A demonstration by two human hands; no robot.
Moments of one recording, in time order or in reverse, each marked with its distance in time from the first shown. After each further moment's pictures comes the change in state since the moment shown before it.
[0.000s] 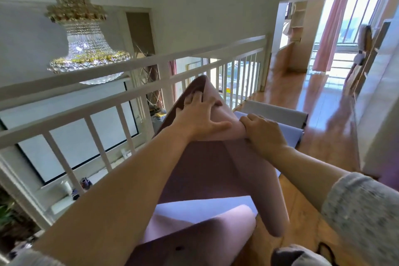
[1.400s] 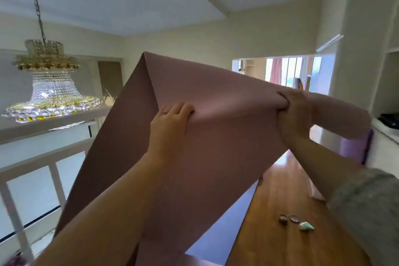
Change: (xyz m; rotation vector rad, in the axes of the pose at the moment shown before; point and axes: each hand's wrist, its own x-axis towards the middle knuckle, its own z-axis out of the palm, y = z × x) left_hand -0.033 0.054 -0.057 0.120 0.894 0.353; right_hand -0.025 0.076 -0.178 0.312 0.701 0.559
